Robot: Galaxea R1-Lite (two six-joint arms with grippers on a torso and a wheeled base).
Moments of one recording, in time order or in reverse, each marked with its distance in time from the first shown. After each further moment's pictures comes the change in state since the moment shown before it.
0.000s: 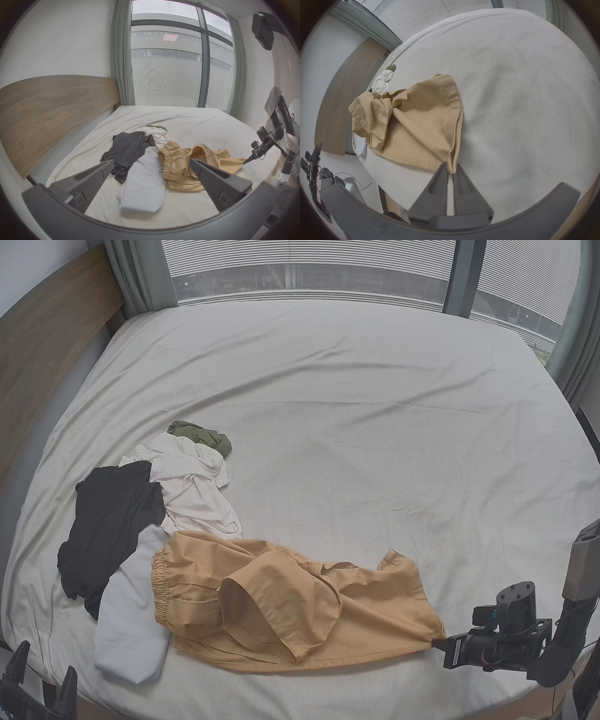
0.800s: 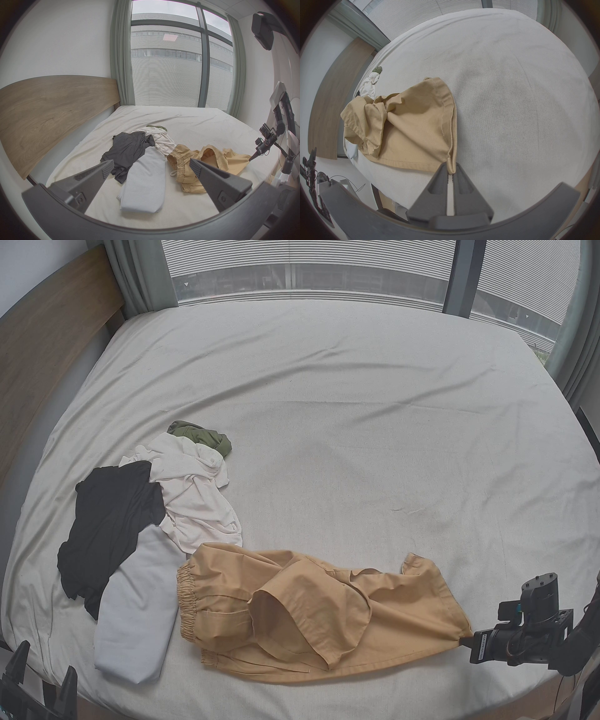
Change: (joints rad) left arm 0.000 0.000 0.000 0.000 0.000 0.001; right arm -0.137 -0.173 0.000 0.256 0.010 -0.061
